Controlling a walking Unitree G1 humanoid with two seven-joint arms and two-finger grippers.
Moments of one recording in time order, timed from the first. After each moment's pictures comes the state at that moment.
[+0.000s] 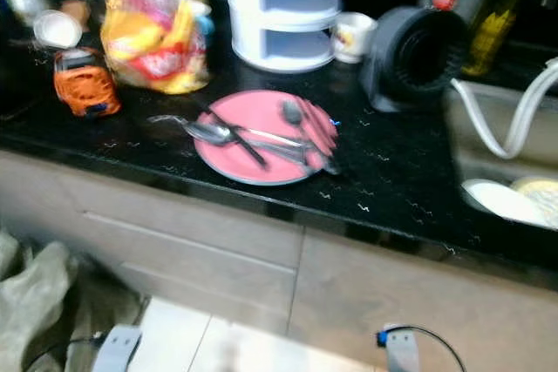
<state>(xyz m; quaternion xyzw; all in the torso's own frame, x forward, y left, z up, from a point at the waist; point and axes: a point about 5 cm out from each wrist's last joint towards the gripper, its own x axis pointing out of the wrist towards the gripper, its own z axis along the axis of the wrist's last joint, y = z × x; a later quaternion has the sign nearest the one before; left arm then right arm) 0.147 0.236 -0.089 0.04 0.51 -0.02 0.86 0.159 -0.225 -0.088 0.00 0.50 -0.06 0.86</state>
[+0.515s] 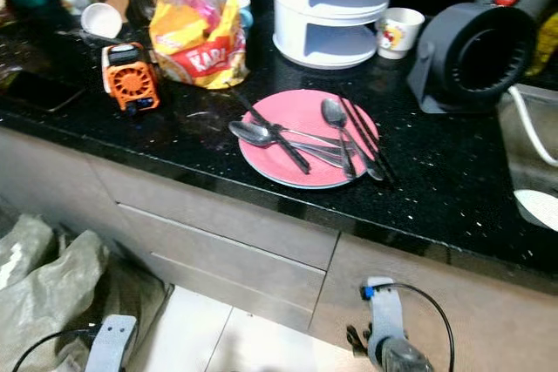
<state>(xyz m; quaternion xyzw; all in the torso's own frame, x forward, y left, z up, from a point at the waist) 0.151 0.248 -0.085 0.04 0.50 0.00 0.86 0.215 -0.208 -0.062 0.01 0.41 0.04 0.91</state>
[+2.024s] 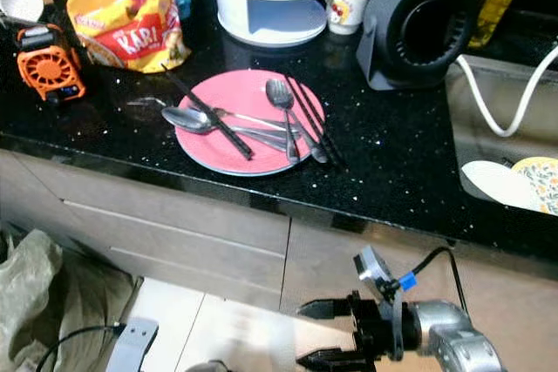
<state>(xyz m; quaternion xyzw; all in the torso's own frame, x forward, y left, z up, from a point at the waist) 0.154 0.218 -0.090 0.07 0.51 -0.08 0.85 0.195 -0.175 0.096 0.11 0.13 0.70 0.69</state>
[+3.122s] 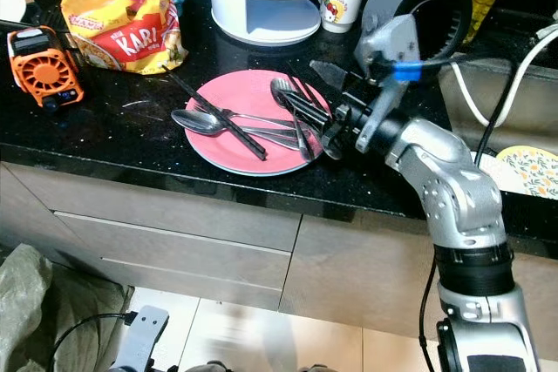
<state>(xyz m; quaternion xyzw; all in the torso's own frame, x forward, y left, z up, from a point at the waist) 0.161 0.201 -0.091 0.07 0.50 -0.10 0.86 0.317 -0.148 0.291 -0.04 -0.10 0.37 0.92</state>
